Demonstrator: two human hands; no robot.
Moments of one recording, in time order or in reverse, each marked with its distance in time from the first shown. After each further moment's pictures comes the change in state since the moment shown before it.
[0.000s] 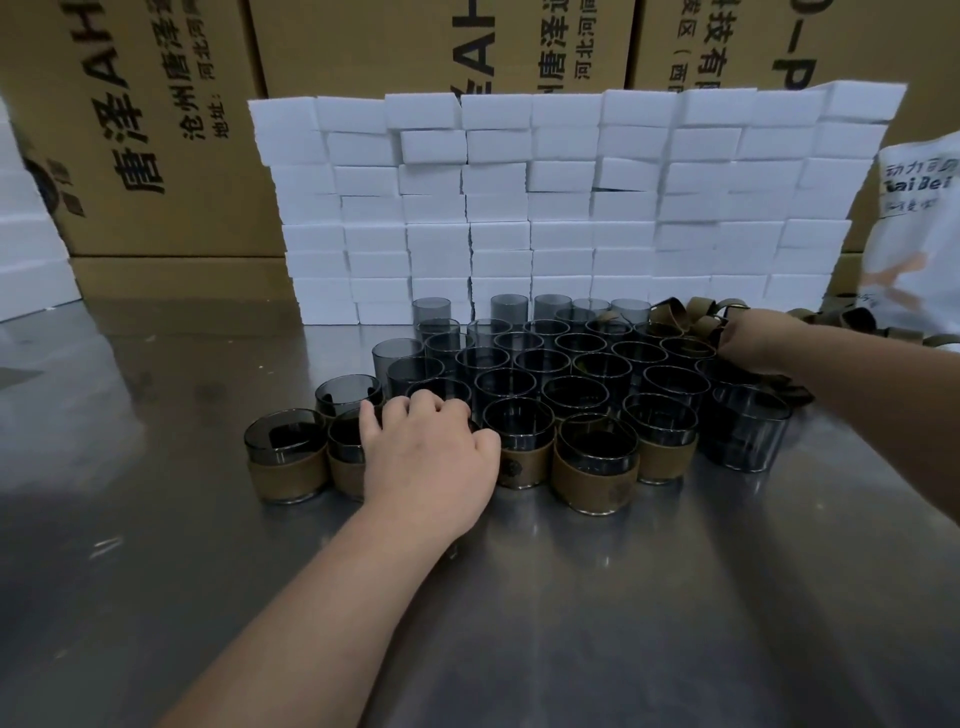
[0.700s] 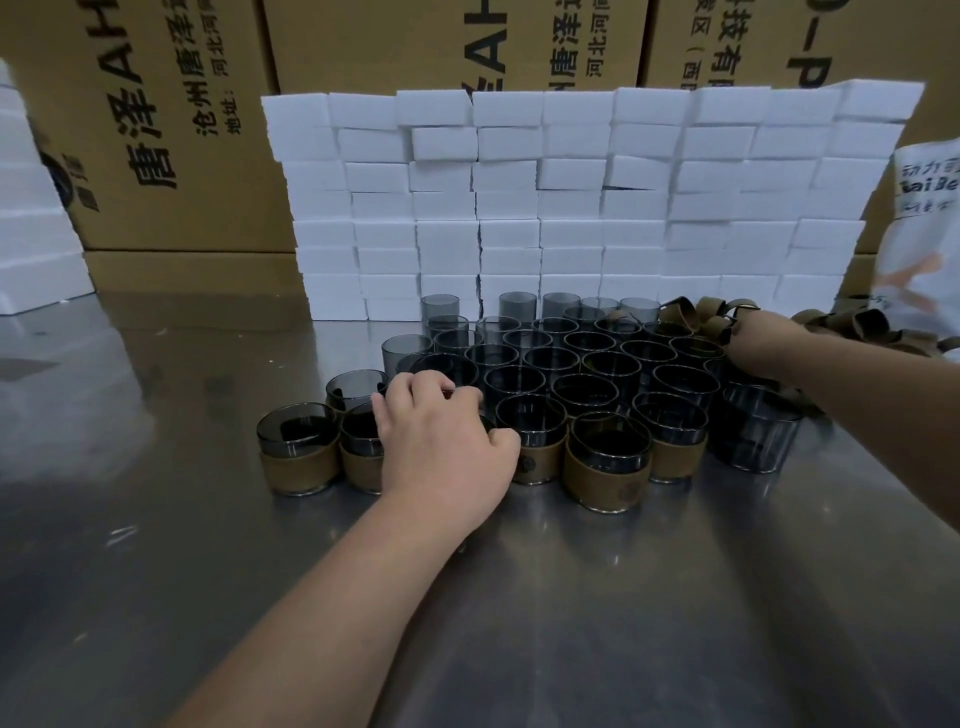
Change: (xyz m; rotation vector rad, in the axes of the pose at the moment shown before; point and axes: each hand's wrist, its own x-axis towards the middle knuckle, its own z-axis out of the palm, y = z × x) left_hand 0.000 0.003 0.003 -0.121 0.138 -0.021; right_hand 0.004 -0.008 0.005 0.164 0.043 0.100
